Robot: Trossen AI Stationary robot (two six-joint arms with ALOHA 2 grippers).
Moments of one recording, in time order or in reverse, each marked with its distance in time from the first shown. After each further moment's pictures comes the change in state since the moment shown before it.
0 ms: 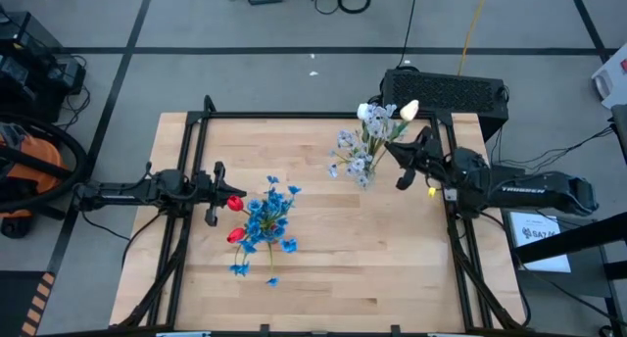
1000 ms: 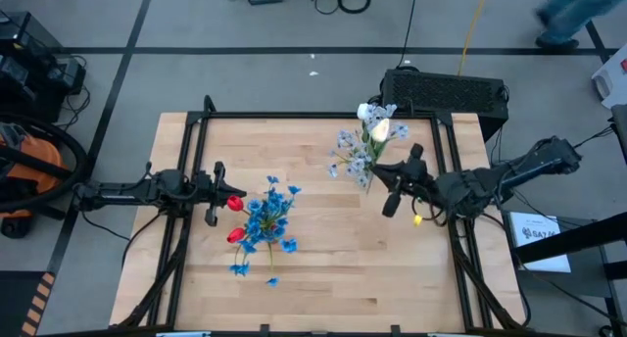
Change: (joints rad) left arm 0.000 0.000 0.001 0.000 0.000 0.000; right arm 0.553 0.332 0.455 -0.361 0.581 0.080
